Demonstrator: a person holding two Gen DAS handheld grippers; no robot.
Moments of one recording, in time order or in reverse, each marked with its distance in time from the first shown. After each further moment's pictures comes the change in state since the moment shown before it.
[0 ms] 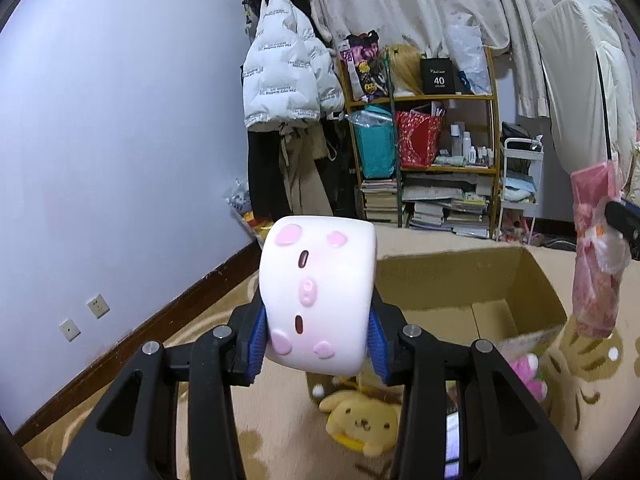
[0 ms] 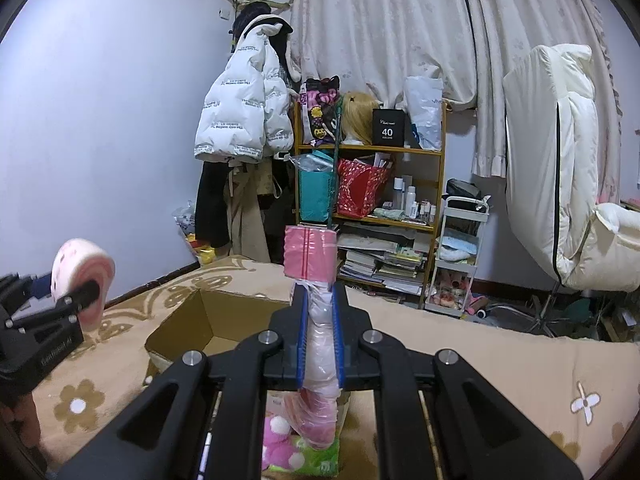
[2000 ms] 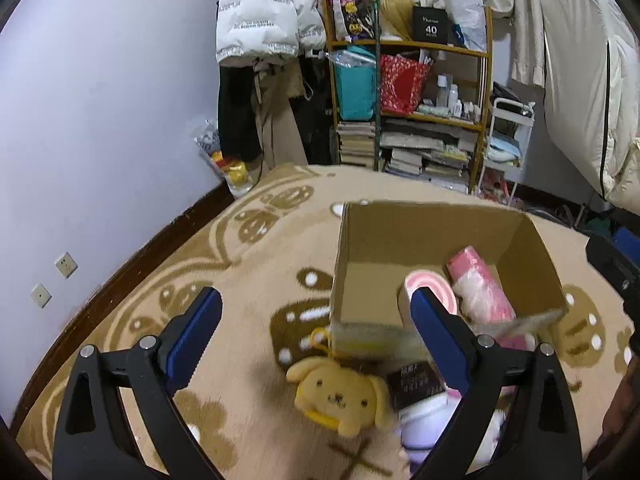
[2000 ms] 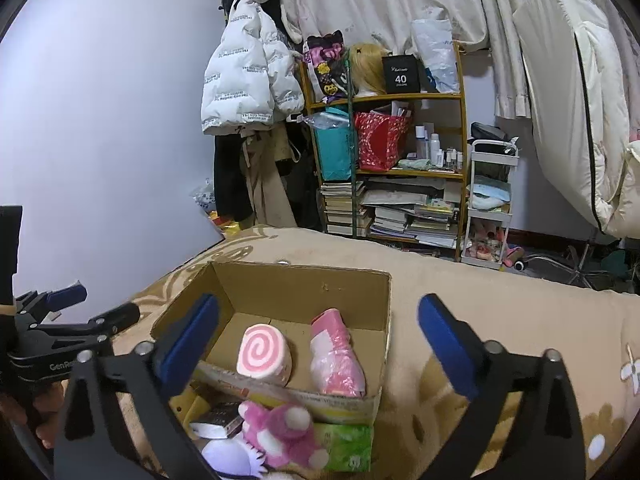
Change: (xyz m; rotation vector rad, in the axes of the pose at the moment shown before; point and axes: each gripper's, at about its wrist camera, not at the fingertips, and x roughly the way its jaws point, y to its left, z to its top) left arm 0.044 -0.004 -0.020 -0.040 0.242 -0.105; right arm 0.039 -0.025 -0.032 0.123 0.135 0.137
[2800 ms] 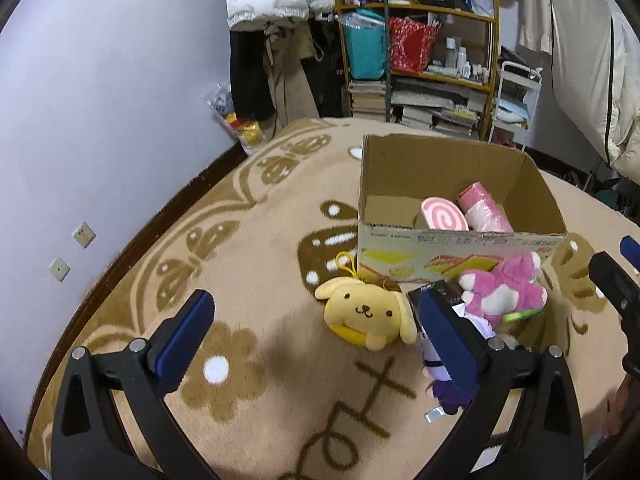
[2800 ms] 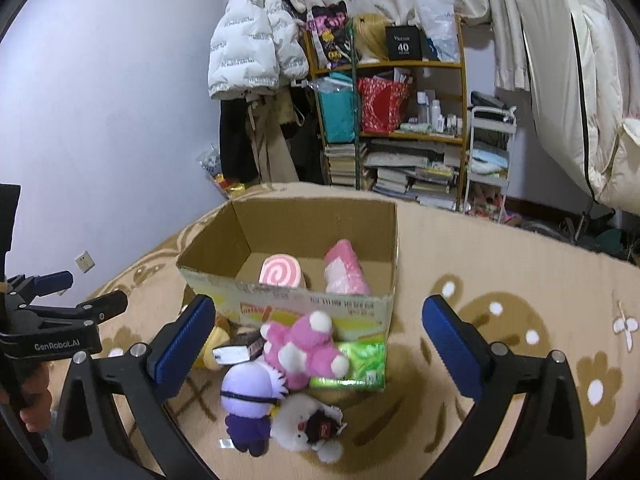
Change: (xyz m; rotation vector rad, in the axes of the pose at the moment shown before) left arm -0.026 0.015 -0.038 0.023 0.151 0.043; right arm -0.030 0.013 -0.043 0.023 0.156 0.020
